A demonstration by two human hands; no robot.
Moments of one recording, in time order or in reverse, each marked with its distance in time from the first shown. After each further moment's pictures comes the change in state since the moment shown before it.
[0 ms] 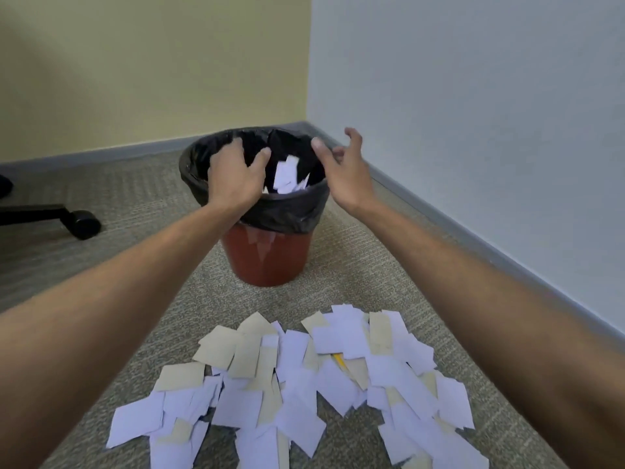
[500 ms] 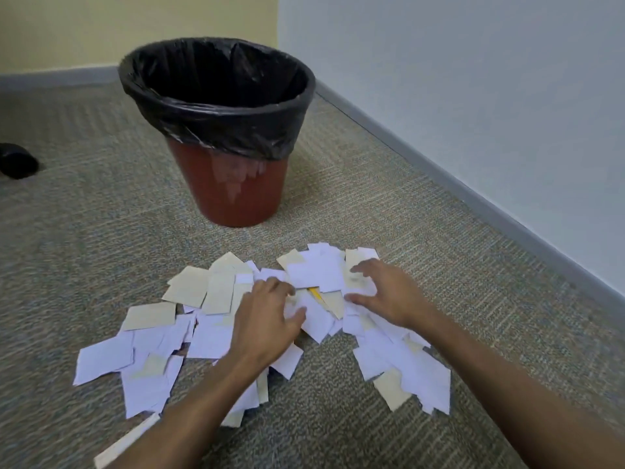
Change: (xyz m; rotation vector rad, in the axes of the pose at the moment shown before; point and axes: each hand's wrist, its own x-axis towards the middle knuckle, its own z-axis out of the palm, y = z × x) left_hand -0.260 -0.094 0.082 0.200 -0.553 0.159; right_hand -0.210 0.186 -0.061 -0.746 -0.525 0.070
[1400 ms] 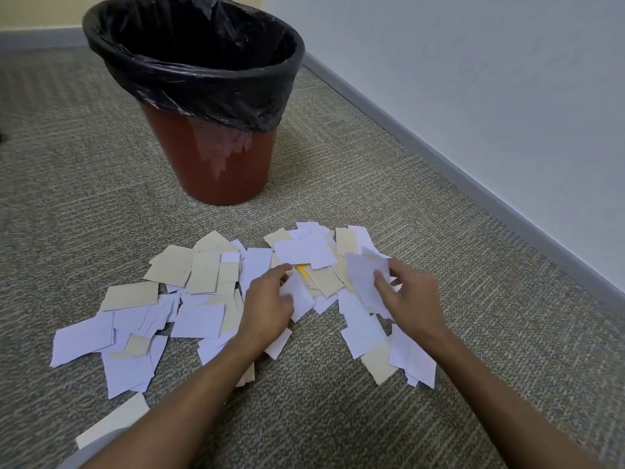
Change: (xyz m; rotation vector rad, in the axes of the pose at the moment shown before) left_hand 0.005 -0.003 0.048 -0.374 0.036 -0.109; right_hand -0.060 0.005 0.014 0.275 0.548 0.053
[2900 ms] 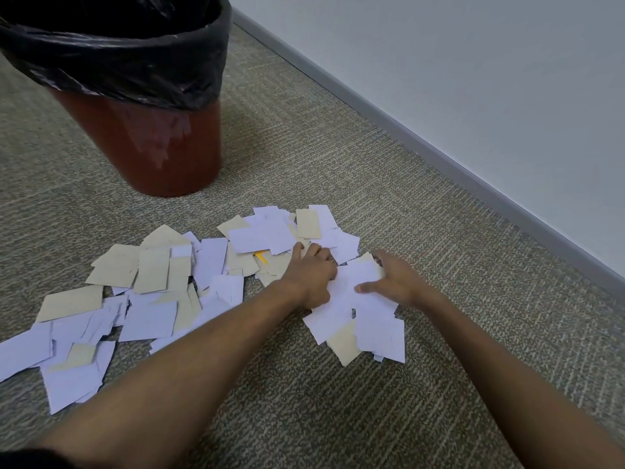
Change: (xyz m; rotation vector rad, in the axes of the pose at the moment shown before) left_hand 0.047 0.072 0.096 0.809 -0.601 0.478; right_hand 0.010 0.097 -0.010 0.029 -0.594 0.494
